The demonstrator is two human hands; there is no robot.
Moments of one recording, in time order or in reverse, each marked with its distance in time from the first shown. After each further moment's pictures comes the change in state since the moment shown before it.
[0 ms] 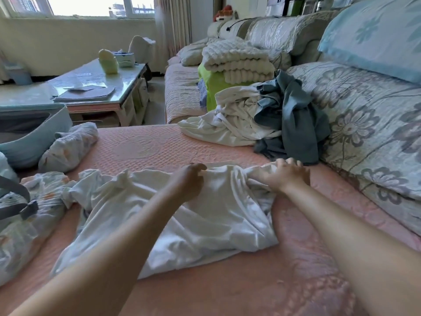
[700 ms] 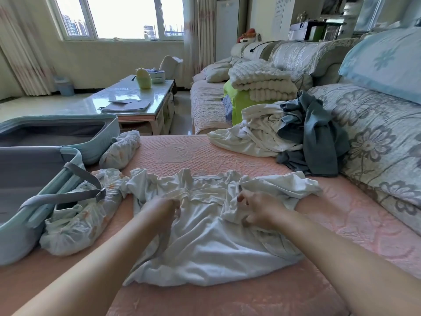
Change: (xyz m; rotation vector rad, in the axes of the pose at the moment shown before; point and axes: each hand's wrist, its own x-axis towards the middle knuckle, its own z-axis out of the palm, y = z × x) left_hand -0.127 -0.077 -0.088 0.509 -0.361 -0.286; right_hand -0.131 -0.086 -0.007 0.015 -0.213 -0.608
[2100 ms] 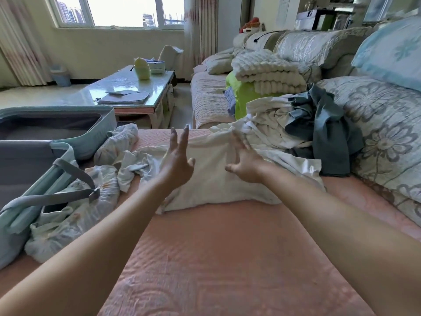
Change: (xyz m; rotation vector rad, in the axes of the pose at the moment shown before) left_hand 0.076 0.017 -0.051 -0.687 0.605 0.204; right_hand 0.105 -0.023 -0.050 0.344 0.169 -0.017
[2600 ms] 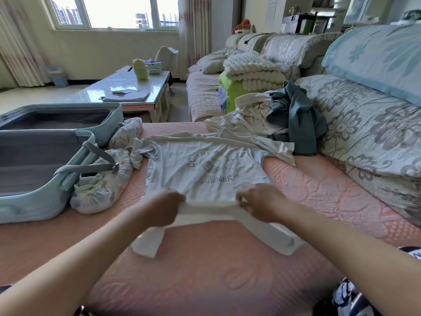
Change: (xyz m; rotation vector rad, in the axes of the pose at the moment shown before) left_hand -0.204 0.023 -0.061 0.700 -0.506 0.234; right_hand -0.231 -0.004 0.005 -0.508 -0.167 -0.234
